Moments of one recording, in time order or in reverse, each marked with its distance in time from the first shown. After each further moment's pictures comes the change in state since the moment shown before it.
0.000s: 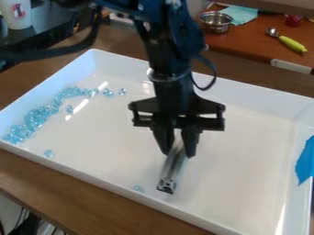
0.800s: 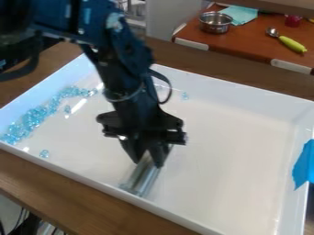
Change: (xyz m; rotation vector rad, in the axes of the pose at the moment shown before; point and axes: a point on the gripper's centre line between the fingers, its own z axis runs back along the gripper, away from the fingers) arm -0.012 0.059 -0.004 0.020 -0.036 -0.059
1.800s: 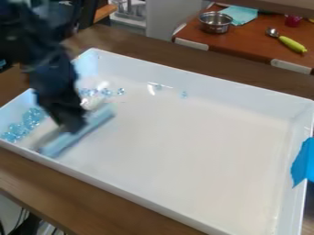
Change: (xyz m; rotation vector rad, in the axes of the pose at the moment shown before) arm 0.014 0.135 0.018 0.129 -0.014 -0.278
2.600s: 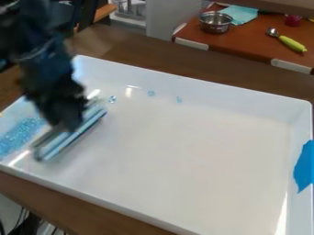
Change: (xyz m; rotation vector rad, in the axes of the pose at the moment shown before) arm 0.022 -0.046 0.022 -0.133 -0.020 0.186
